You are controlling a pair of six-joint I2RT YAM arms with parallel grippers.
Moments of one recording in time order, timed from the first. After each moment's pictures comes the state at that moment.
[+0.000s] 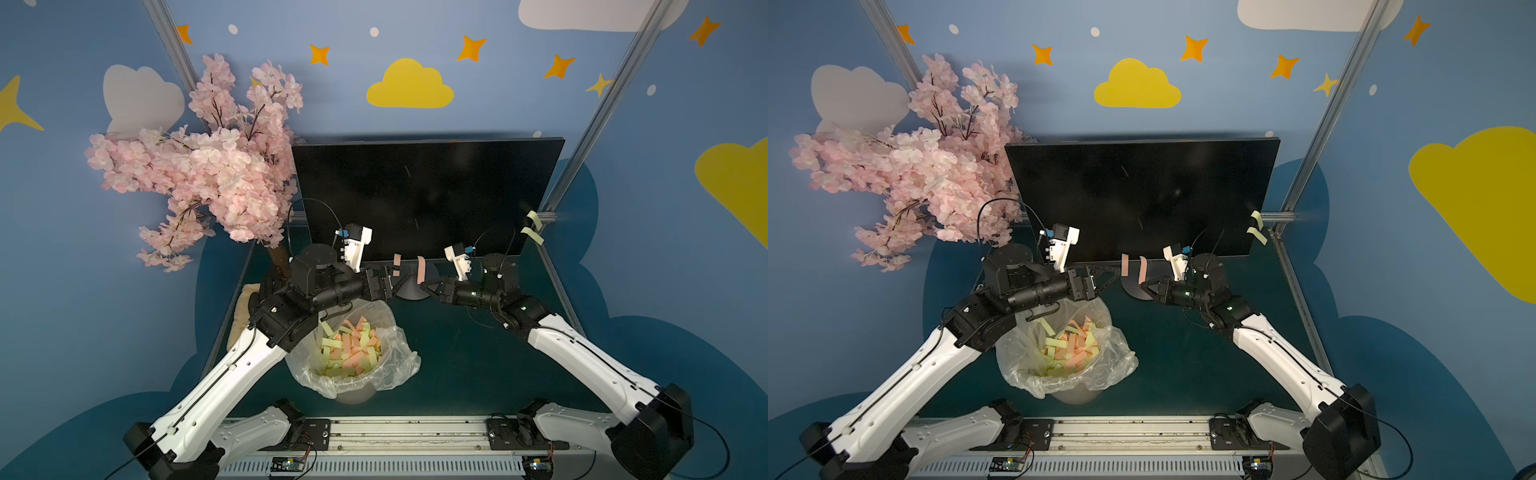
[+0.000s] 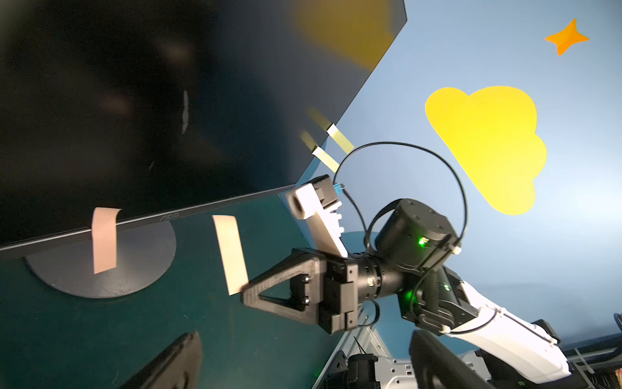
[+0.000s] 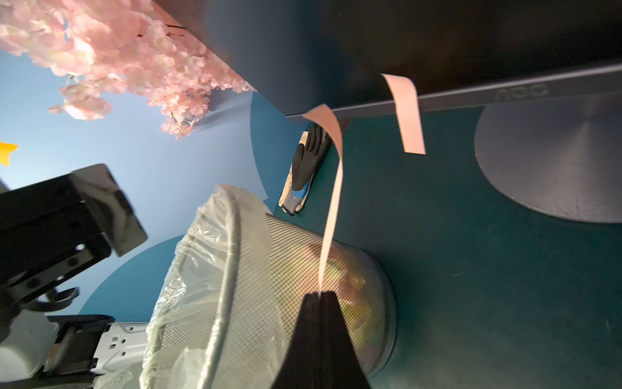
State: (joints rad) left arm -0.61 1.05 1.23 -0.40 0.37 -0.66; right arm 0.62 1.19 1.00 -0.18 -0.55 0.71
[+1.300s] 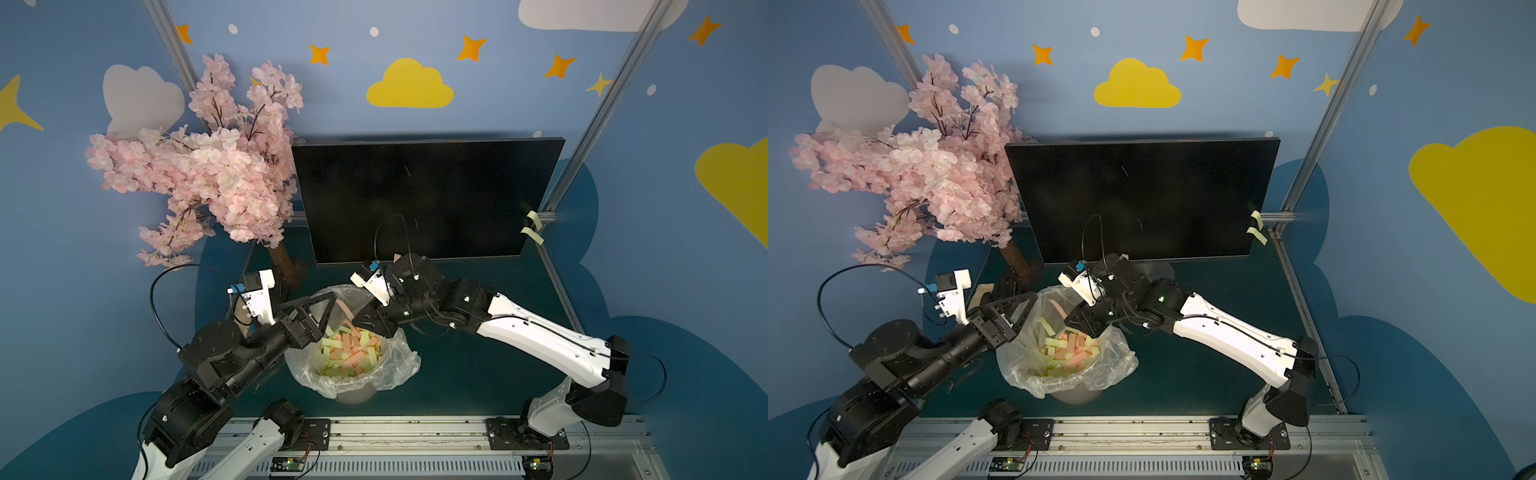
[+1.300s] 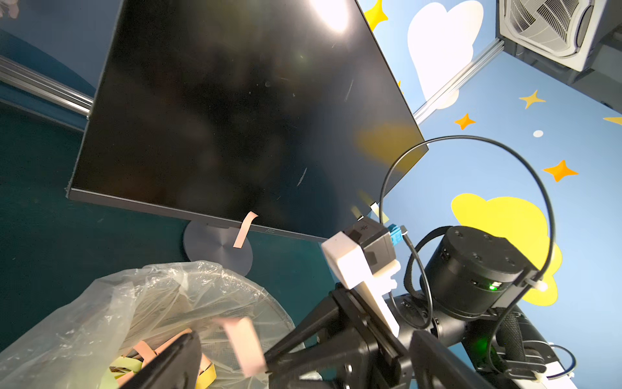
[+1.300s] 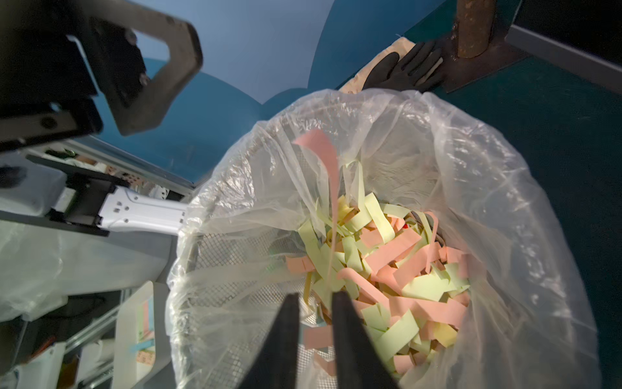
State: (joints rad) left arm -0.56 0.53 1.15 -0.74 0.03 -0.77; right arm 1.14 1.58 1.63 -0.66 -0.36 0.28
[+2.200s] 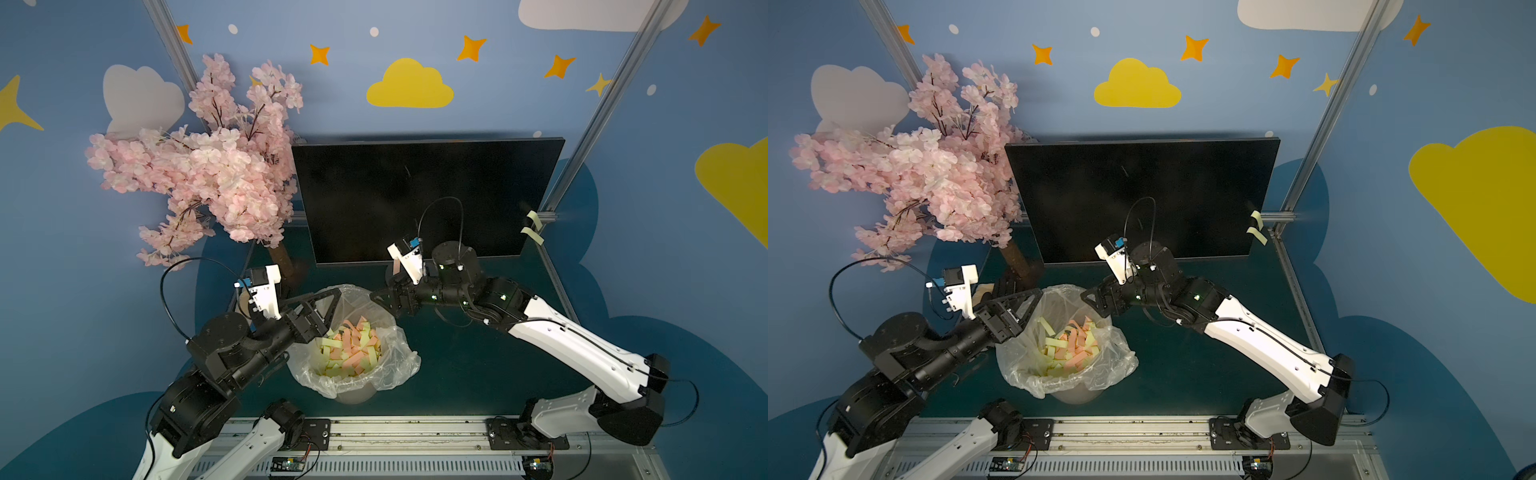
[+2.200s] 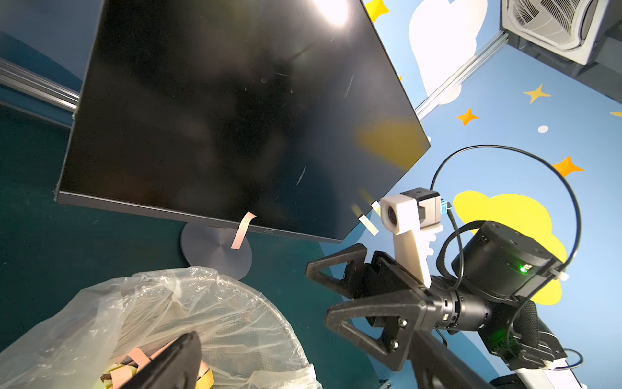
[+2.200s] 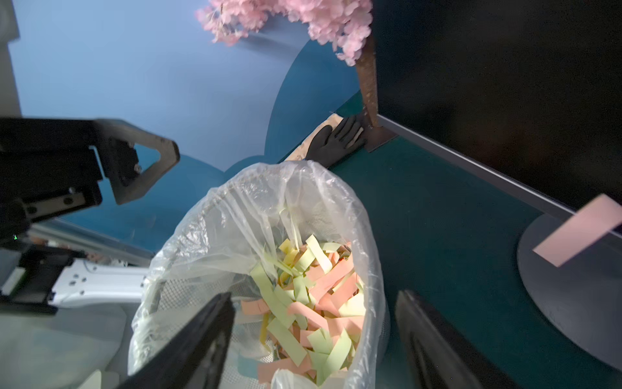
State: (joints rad) left arm -0.56 0.58 1.15 -0.71 0.06 -0.75; right arm 0.99 1.37 1.46 -0.51 -0.23 0.33
